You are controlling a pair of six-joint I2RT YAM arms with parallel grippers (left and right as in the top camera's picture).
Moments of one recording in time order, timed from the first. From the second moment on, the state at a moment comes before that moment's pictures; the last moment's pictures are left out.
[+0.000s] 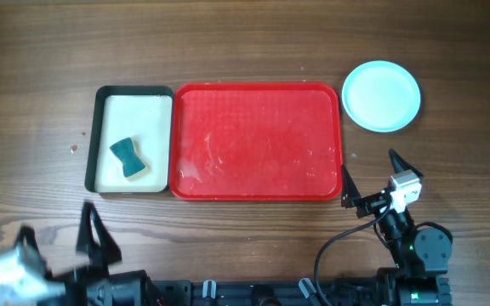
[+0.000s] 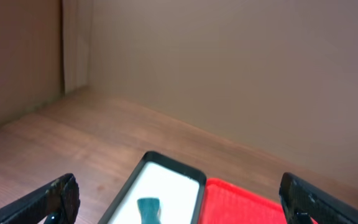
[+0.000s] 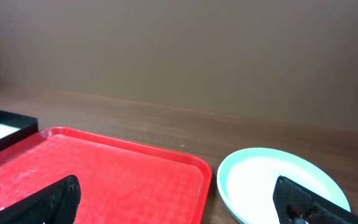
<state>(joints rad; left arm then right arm) 0.12 0.13 1.01 -0.98 -0.13 -0.29 0.00 0.02 0.01 0.02 -0.30 -0.03</state>
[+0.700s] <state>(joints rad) 0.12 0.01 0.43 0.01 -0.01 -0.47 0.00 0.02 0.01 0.02 -0.30 -0.02</state>
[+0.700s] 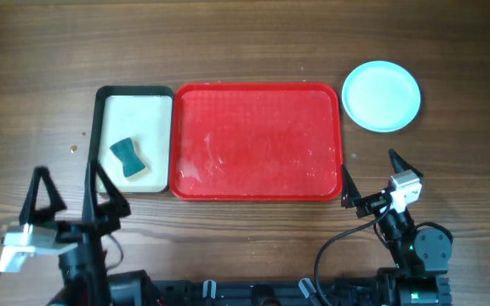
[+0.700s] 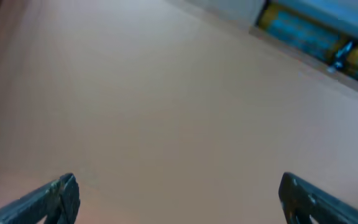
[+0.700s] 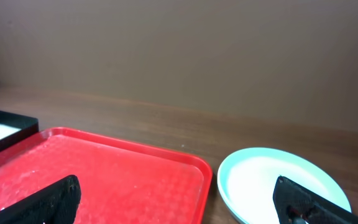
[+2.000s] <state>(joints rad) 0.12 0.01 0.01 -0.07 0.04 -0.19 0.00 0.02 0.01 0.02 -0.30 -0.02</state>
